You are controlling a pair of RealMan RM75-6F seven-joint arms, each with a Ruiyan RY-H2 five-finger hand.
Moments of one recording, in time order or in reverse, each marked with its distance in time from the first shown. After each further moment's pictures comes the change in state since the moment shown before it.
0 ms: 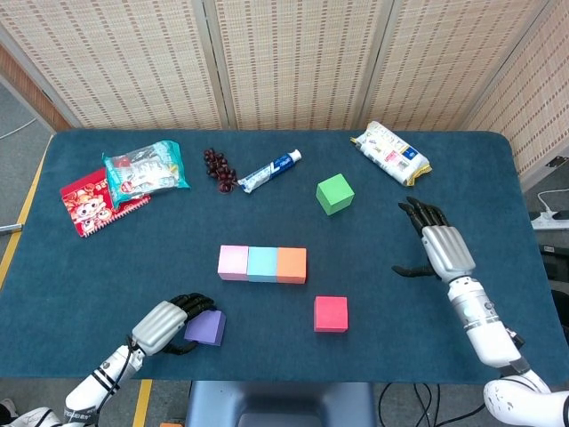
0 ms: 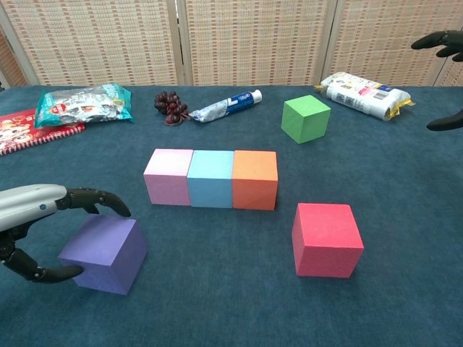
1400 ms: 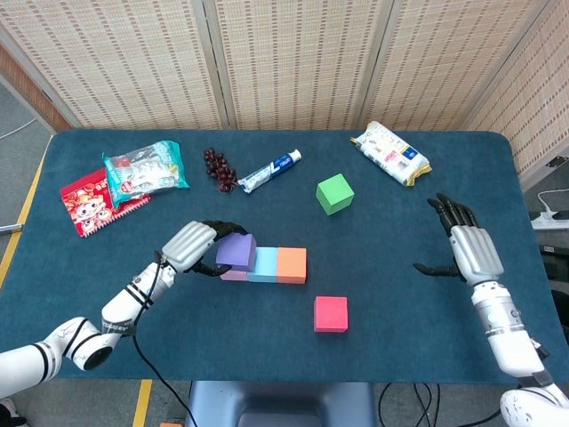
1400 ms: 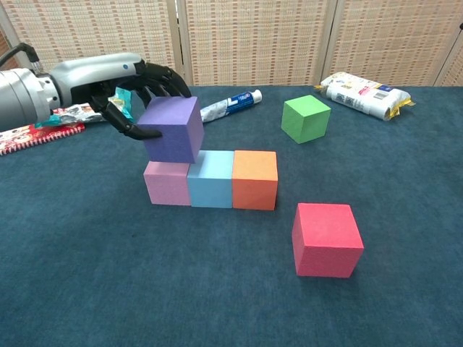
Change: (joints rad) left arm -0.335 0.010 -0.284 0.115 -0.152 -0.215 -0.199; right arm -0.092 0.057 0.038 -0.032 -0.003 0.044 0.024
